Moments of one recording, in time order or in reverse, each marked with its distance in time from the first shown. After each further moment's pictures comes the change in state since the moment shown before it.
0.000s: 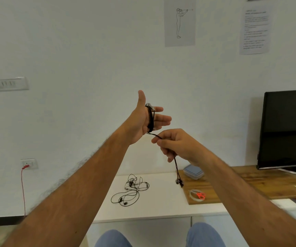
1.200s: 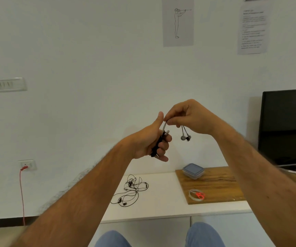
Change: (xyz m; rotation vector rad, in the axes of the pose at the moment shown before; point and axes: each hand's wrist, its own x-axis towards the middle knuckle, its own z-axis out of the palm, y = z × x) left_hand -0.016 -0.019 0.021 0.136 -0.271 -0.335; right_hand 0.018 -0.039 -0.063 -0.352 0.046 -0.319
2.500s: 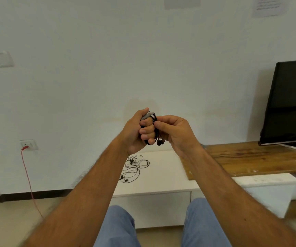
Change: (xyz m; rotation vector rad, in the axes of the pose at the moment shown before) left_hand 0.024 -0.070 -0.023 -0.630 0.039 0.190; right_hand -0.027 0.065 0.127 0.914 0.349 0.320
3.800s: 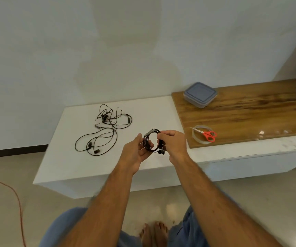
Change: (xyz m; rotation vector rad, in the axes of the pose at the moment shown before) left_hand 0.196 -0.300 -0.218 -0.158 0.674 -0.422; right_hand 0.089 0.342 -0.162 -0.207 0.612 0.685
